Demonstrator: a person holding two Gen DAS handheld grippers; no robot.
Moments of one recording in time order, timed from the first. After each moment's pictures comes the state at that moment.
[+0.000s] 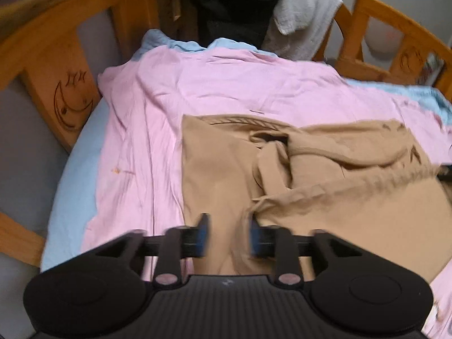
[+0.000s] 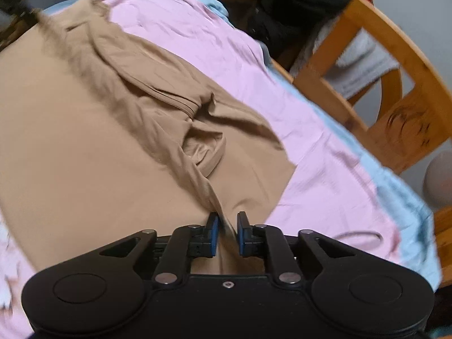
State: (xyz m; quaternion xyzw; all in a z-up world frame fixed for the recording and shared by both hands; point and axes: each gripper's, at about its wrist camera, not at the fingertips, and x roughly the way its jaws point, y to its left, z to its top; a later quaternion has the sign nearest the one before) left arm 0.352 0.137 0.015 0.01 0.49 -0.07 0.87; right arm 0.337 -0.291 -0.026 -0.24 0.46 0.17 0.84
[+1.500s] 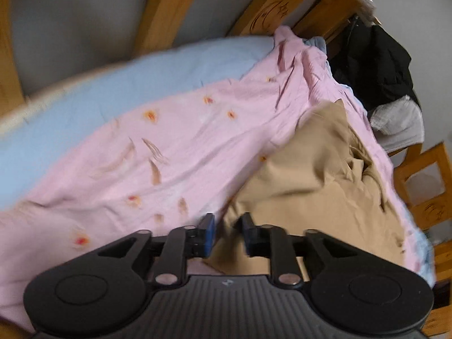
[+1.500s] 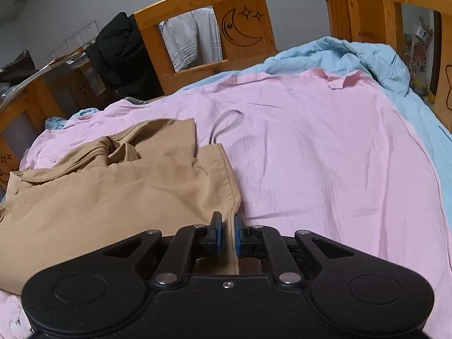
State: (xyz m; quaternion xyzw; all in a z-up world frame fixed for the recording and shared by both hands) left arm 0.195 0.258 -0.029 -0.32 0.45 0.10 0.83; right arm 0.215 -0.403 -0.057 0.15 0.37 -0.02 0.91
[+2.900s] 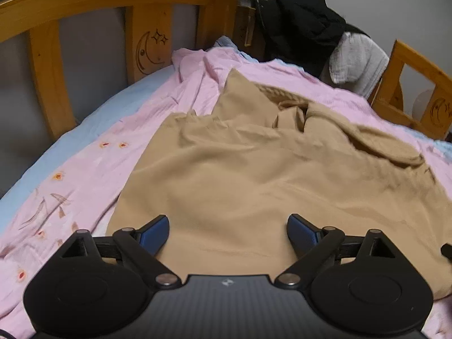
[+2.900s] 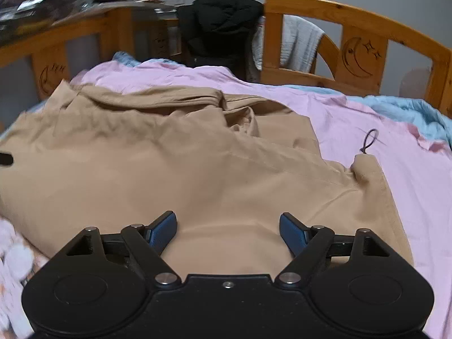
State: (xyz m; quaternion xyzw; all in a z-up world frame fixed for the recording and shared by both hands) left arm 0.222 0.137 -0.026 -0.09 0.39 0.07 0.91; right arm 0.214 -0.264 -0.074 -0.02 0.35 0.08 0.93
